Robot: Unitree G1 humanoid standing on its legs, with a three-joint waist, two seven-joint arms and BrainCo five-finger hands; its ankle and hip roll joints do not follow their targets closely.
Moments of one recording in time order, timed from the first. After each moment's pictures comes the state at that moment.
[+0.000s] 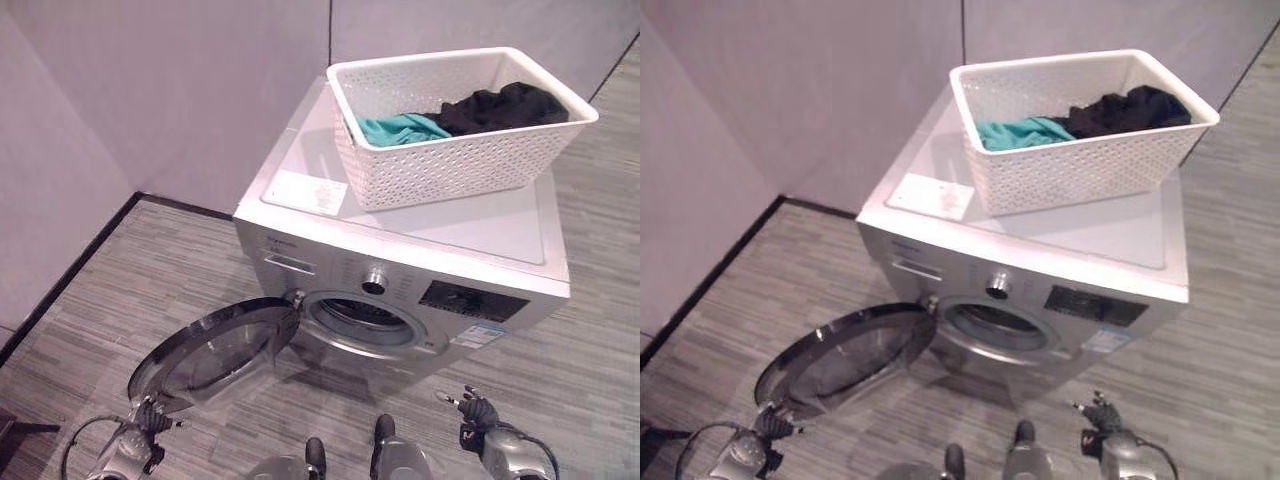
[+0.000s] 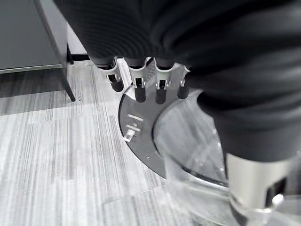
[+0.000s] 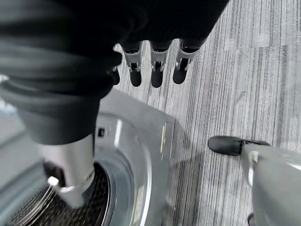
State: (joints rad) left arm -0.05 0.54 -0.18 1.00 0.17 0.02 0.11; right arm -0.07 -0.34 0.03 1.00 0.33 0.00 -0.08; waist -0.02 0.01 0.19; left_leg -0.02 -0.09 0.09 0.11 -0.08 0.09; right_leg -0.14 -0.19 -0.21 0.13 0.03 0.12
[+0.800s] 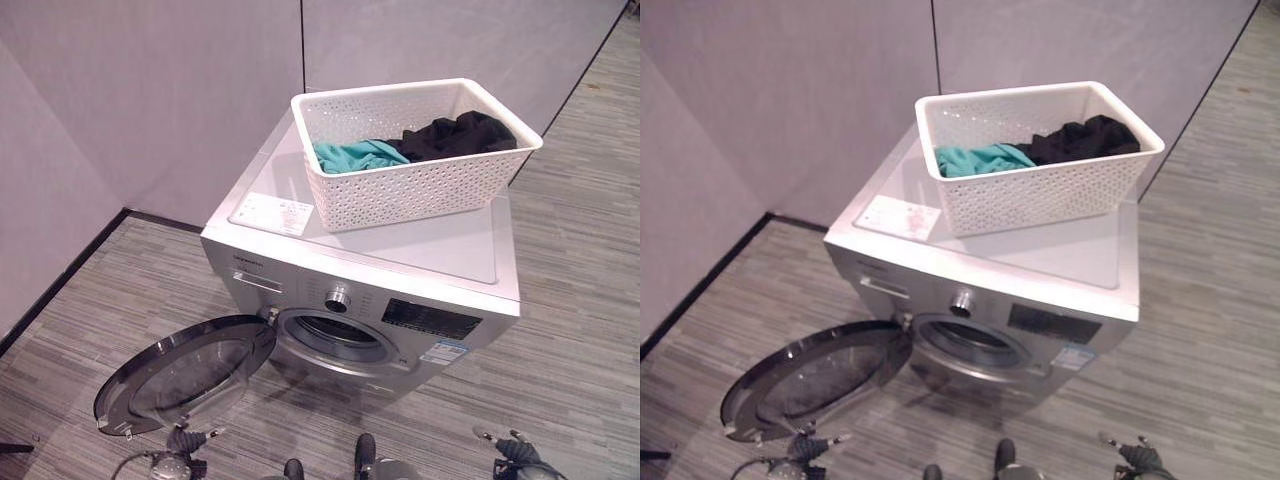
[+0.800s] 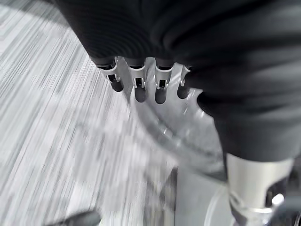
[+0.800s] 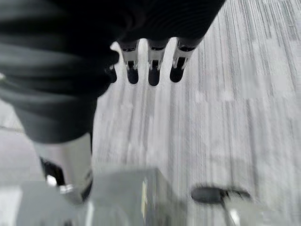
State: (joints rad) left arm 0.02 0.26 -0.14 1.11 -0.09 -0.07 0.18; right arm 0.01 -0.33 -0.01 1.13 0.35 -0.02 -0.11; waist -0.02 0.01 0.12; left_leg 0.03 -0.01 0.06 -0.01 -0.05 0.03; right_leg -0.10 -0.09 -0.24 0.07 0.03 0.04
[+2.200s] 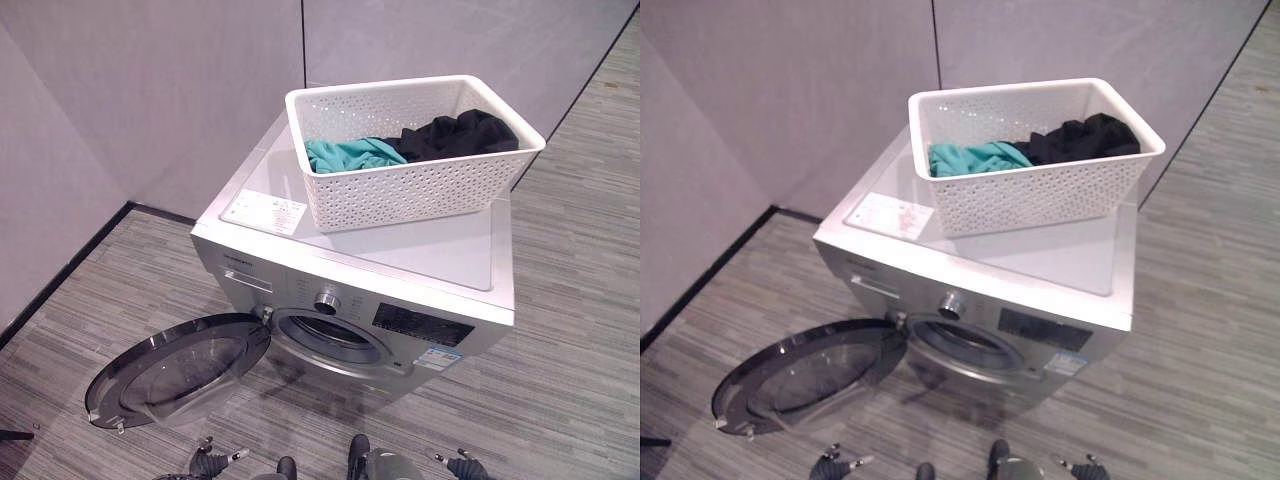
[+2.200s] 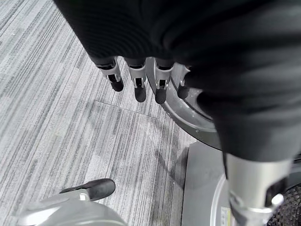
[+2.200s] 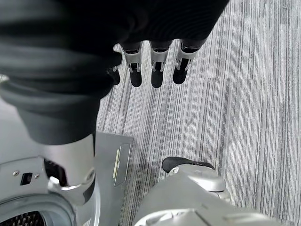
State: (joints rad) left arm 0.04 0.22 -0.19 1.19 -0.16 -0.17 0.19; right arm 0.03 -0.24 0.11 1.20 0.32 -0.08 -0.13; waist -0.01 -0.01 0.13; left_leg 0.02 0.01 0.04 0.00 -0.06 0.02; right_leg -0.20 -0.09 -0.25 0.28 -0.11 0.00
